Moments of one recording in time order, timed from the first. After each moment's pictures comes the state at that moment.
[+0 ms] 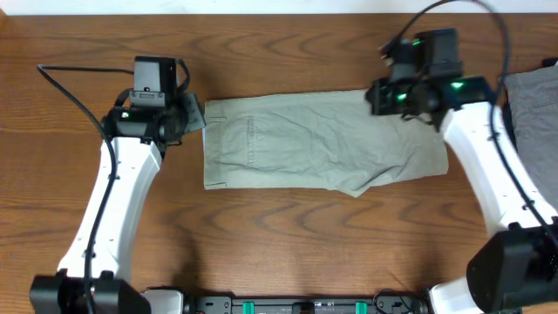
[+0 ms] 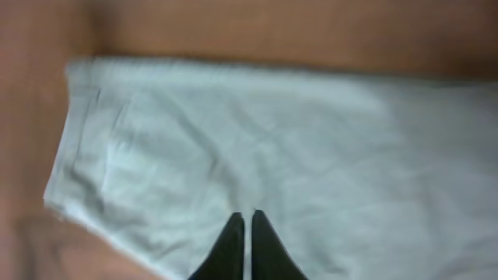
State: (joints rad) left arm -0.06 1.50 1.25 -0.81 -0.03 -0.38; right arm 0.19 1.68 1.42 -0.77 -0.35 0.13
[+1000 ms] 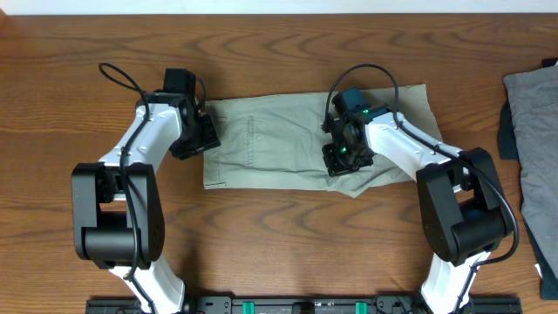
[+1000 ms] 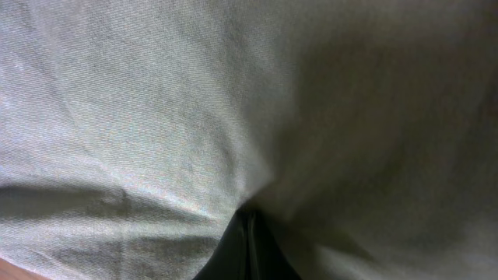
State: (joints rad) left arm -0.04 1.89 1.24 -0.76 0.10 -0.38; right arm 0.40 1.98 1.25 -0.78 -0.26 0.13
